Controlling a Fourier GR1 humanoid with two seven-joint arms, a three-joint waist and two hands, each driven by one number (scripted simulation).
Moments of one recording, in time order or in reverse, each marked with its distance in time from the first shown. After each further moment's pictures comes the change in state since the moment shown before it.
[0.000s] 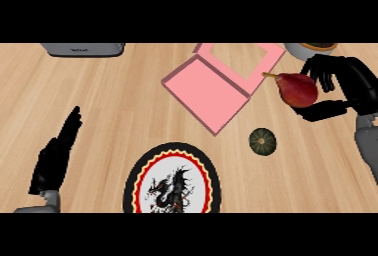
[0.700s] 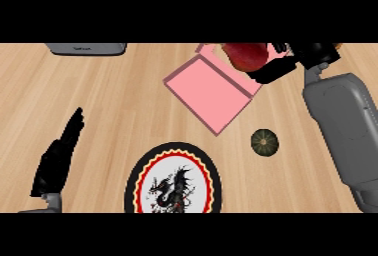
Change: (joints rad) left arm 0.017 -0.021 -0.003 -0.026 -0.017 -0.015 -0.004; right arm -0.360 0.193 0.028 0.148 0.045 0.053 0.176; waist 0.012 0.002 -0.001
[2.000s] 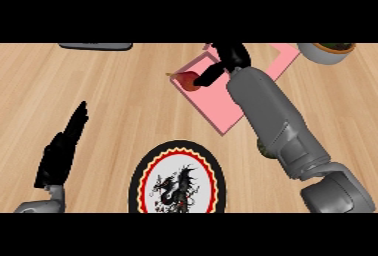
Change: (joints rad) left arm -0.053 -0.008 0.010 0.023 -0.004 -0.029 0.003; right arm -0.366 0.278 -0.132 0.889 0.088 -0.321 -0.142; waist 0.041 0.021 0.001
